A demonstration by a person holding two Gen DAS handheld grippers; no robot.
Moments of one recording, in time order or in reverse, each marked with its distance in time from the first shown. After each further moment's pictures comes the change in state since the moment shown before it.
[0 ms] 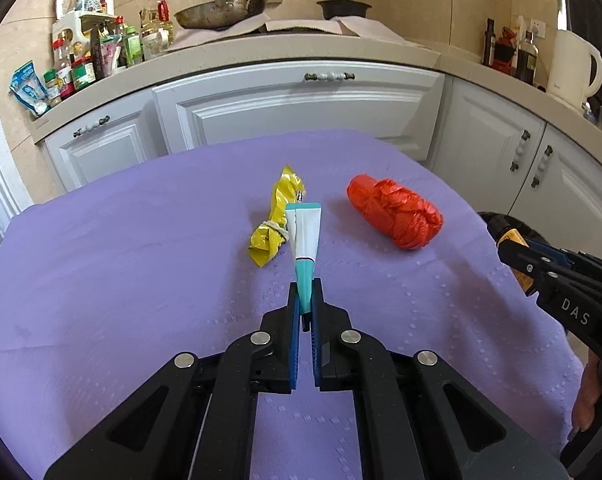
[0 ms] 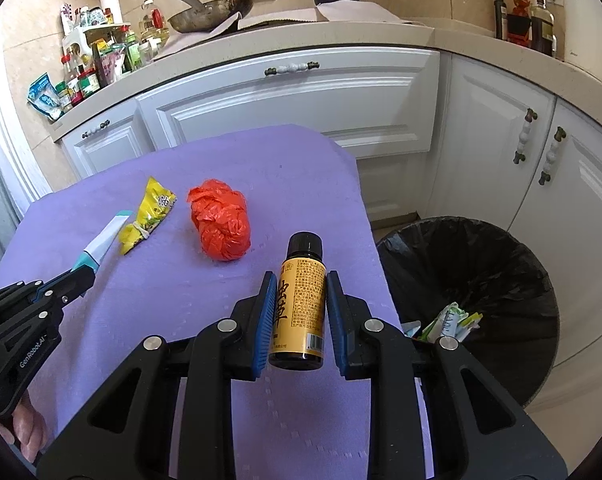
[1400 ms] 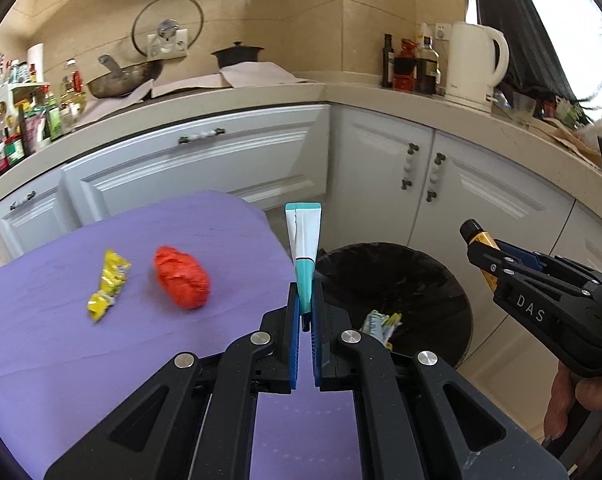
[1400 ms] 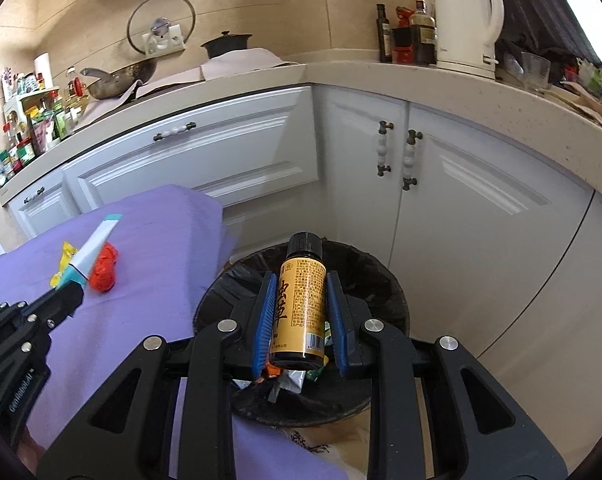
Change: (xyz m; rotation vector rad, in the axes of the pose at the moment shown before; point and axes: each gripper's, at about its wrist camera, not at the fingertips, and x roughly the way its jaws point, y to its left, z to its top) left arm -0.031 -0.155 0.015 0.149 -0.143 -0.200; right arm -0.079 -0.138 -0.013 0.159 -0.139 -0.222
